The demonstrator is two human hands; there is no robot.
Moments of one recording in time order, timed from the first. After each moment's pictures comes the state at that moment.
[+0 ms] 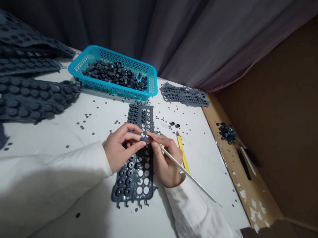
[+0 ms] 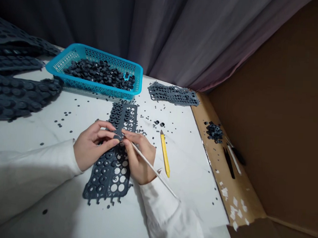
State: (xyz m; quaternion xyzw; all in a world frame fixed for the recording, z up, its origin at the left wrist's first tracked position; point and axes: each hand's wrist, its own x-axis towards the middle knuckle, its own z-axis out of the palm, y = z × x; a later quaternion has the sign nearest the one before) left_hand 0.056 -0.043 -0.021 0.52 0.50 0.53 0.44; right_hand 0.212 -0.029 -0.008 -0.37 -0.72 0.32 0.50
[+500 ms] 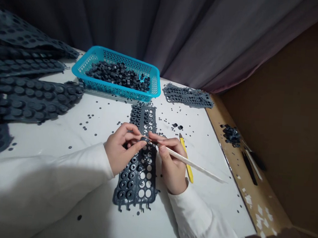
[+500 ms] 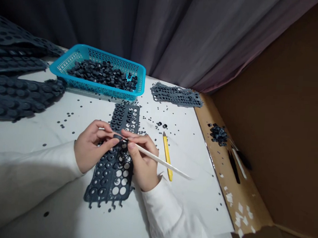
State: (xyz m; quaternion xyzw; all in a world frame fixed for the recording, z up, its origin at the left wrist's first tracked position) left_hand 0.057 -0.044 -0.020 0.50 0.49 0.56 0.44; right_hand 0.207 -0.032 -0.004 -0.34 -0.59 0.50 0.53
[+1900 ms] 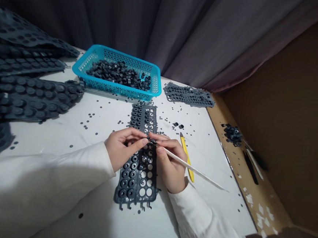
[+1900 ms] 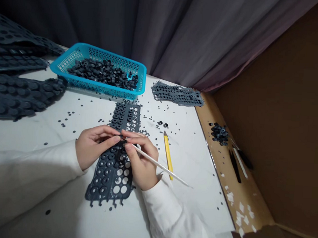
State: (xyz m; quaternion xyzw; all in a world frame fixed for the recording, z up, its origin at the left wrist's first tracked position) left_hand 0.055 -0.041 -0.020 0.47 0.52 0.54 0.47; right_hand 0.205 -0.031 -0.009 -0.31 -0.62 0.46 0.55
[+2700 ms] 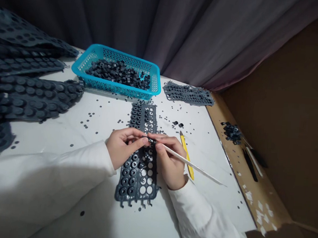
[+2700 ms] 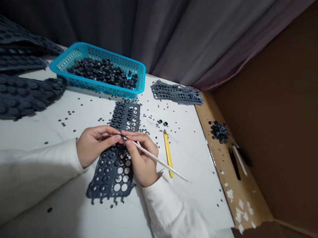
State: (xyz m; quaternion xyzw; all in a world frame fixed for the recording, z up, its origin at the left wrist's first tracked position) left_hand 0.055 -0.039 -0.018 0.45 0.51 0.53 0.52; right_hand 0.205 -0.030 -0.009 -0.32 -0.62 0.45 0.55
